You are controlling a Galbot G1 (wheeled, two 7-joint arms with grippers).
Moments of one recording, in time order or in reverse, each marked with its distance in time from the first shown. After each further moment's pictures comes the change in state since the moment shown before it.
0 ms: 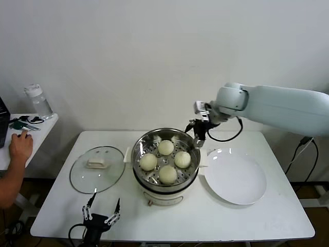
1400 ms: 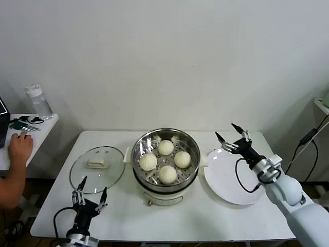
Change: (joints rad) left arm -0.098 -0.031 -0.098 -0.004 0.587 0.044 0.014; right arm -1.819 0.002 1.856 0.194 -0.198 0.406 0.487
